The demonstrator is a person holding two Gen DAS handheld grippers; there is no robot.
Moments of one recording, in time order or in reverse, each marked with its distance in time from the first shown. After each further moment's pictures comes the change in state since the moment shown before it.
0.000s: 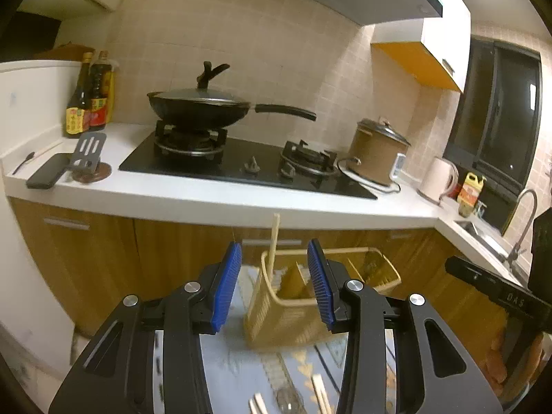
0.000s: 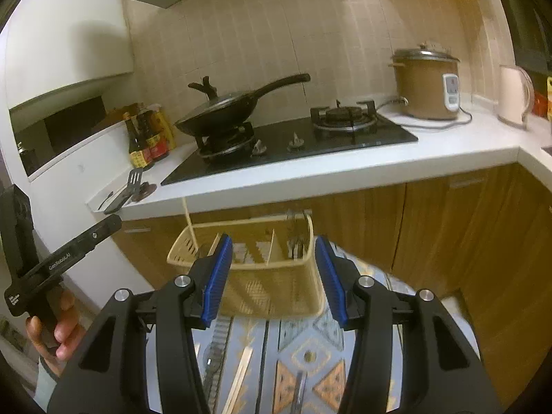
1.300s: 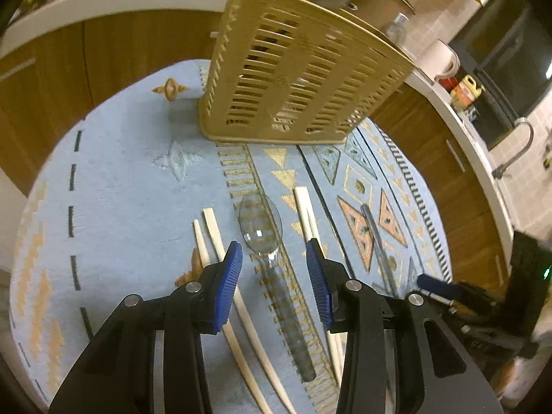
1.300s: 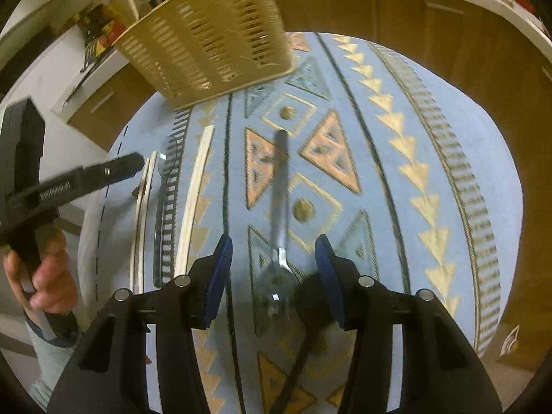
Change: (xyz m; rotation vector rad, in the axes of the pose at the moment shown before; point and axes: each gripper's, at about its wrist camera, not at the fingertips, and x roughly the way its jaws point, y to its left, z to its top) left arm 0.069 0.006 -0.142 -0.097 0.631 -0.128; right arm 0.024 -0.011 -0.169 0.123 0.552 -0.070
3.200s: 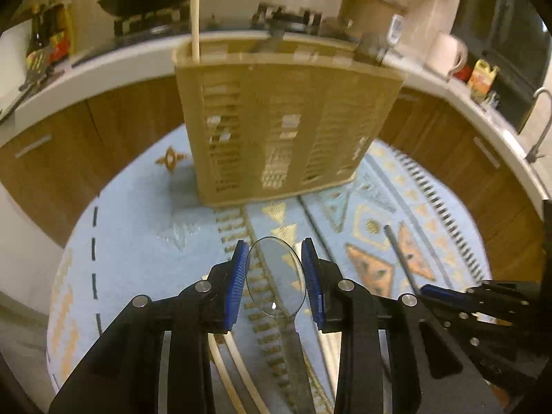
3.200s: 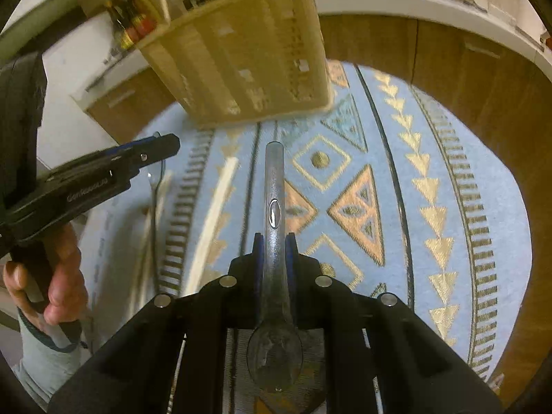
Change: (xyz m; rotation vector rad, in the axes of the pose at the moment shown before) left arm 0.003 -0.055 0.013 0.167 -0.195 0.209; right arm 0.000 0.011 0.027 -0.137 -0.100 0.061
